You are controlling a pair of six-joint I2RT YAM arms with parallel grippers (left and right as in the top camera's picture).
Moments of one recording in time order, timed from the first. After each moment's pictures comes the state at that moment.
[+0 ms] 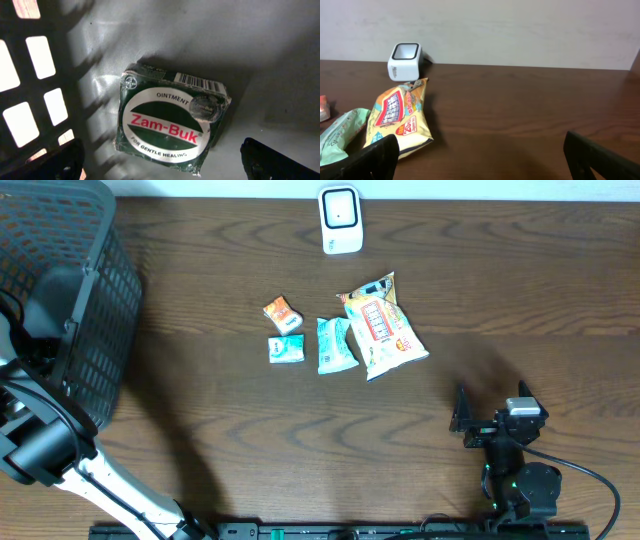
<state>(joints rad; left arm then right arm) 0.71 2.15 1.78 -1.27 -0.18 -0.73 0.02 0.01 0.01 -0.07 -0.02 -0.01</state>
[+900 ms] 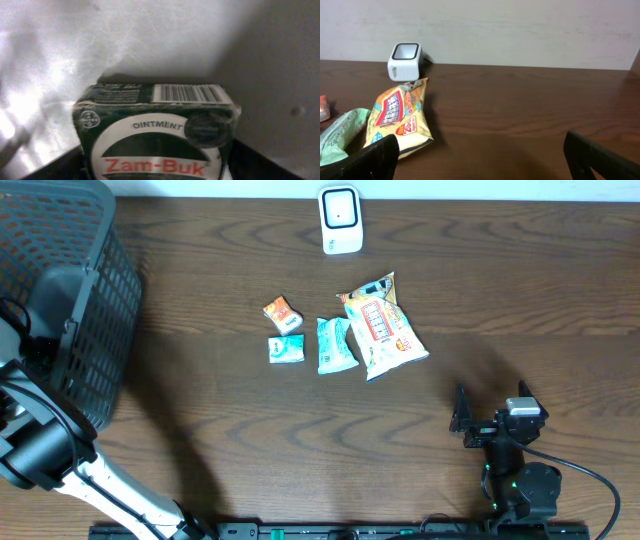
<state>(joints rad) 0.72 2.14 1.63 -1.03 -0.02 -0.62 0.02 0.01 0.01 -0.07 -0.02 -0.01</state>
